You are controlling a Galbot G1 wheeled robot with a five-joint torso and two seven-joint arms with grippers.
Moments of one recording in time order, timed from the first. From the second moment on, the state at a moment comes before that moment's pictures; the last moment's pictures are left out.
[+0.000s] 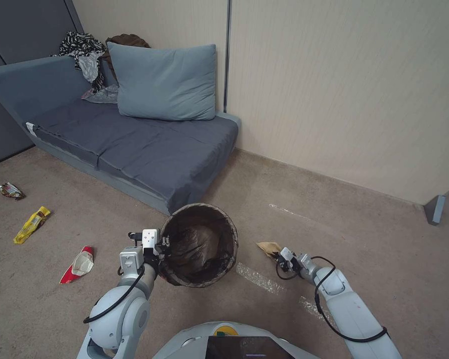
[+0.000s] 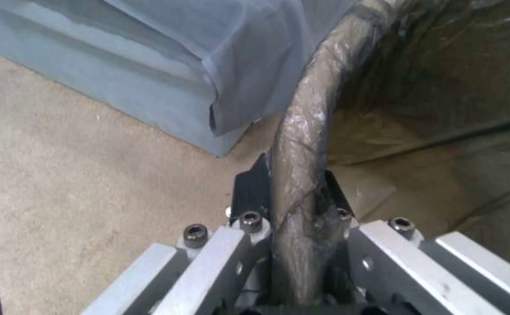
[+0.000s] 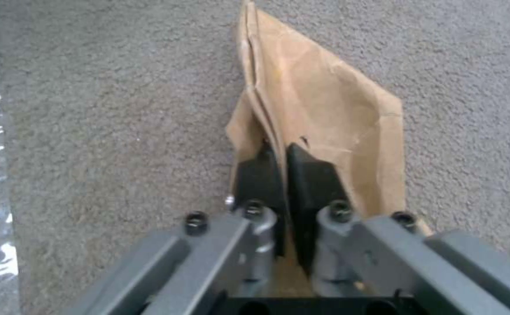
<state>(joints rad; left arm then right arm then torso) 1.64 -1.43 -0.48 -2.33 -0.26 0.65 -0.18 -1.11 1.19 0.46 1.12 -0.23 0.02 -0.61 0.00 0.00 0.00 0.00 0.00</state>
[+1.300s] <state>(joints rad) 1.61 -1.43 -0.47 -2.28 -0.28 0.66 -0.19 -1.41 1.16 0.51 1.87 0.28 0.16 -0.50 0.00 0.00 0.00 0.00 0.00</state>
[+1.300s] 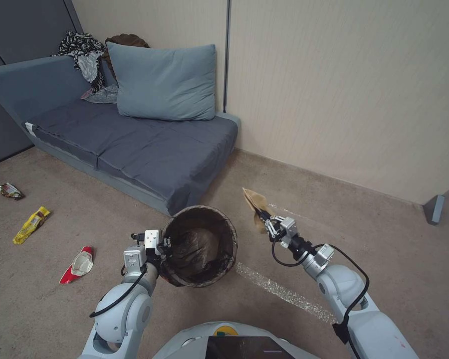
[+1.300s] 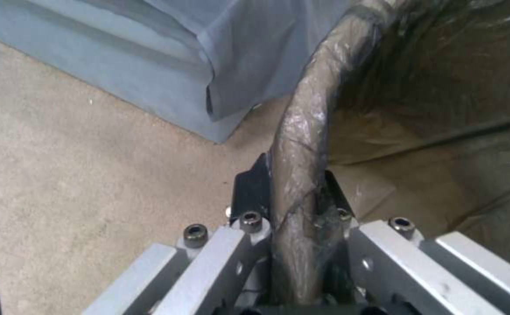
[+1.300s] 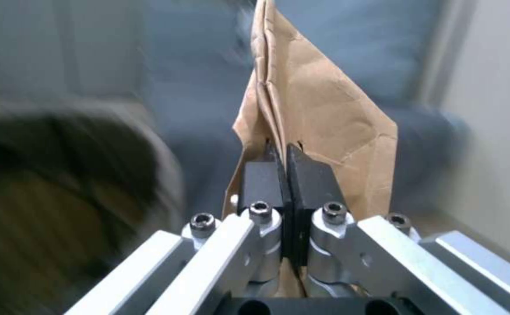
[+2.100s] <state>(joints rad) 1.61 -1.43 -0.44 -2.28 -0.28 0.66 -0.20 -1.43 1.13 0.34 2.12 0.38 0.12 -0.67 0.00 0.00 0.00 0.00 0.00</state>
